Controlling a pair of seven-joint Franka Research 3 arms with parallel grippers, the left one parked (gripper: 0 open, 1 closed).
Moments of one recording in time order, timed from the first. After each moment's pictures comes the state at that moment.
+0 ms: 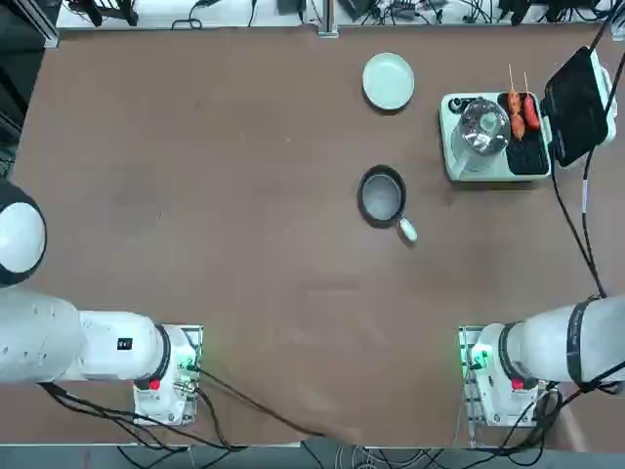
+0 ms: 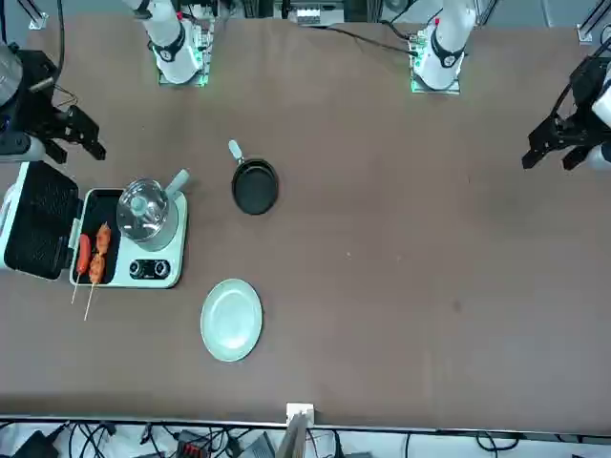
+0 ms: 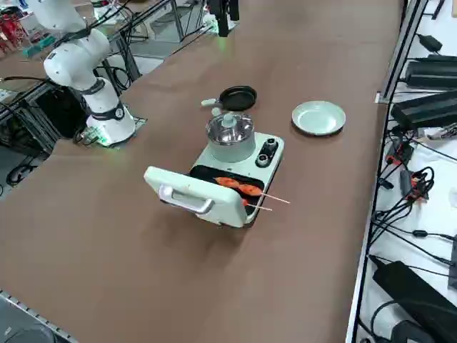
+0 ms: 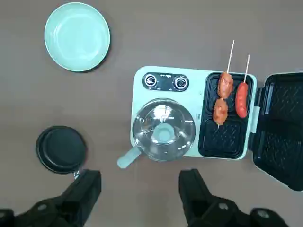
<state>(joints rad) 0.09 -0.01 -0.02 -1.59 0.01 1.59 0.01</state>
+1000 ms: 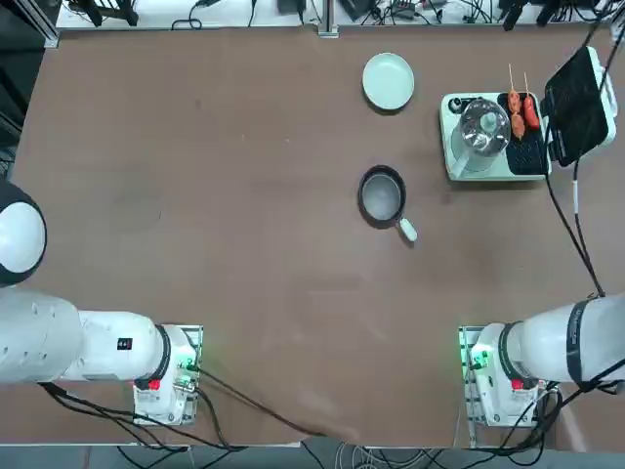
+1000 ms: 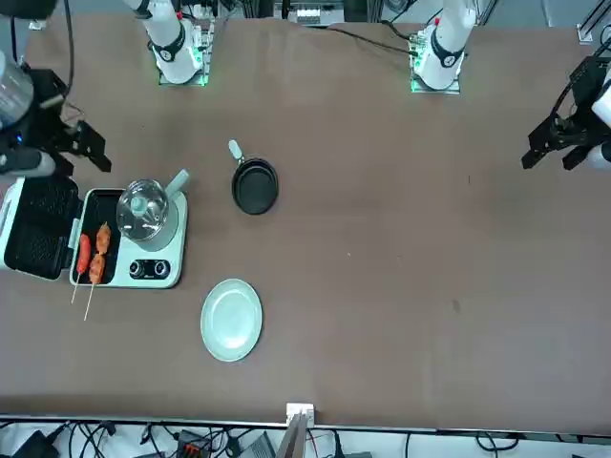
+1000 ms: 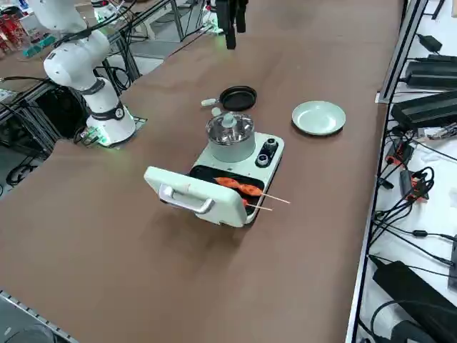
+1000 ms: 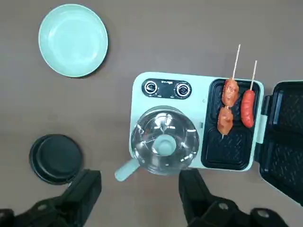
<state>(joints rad) 0.09 0.03 -0.02 -1.65 0.01 1.69 0.01</state>
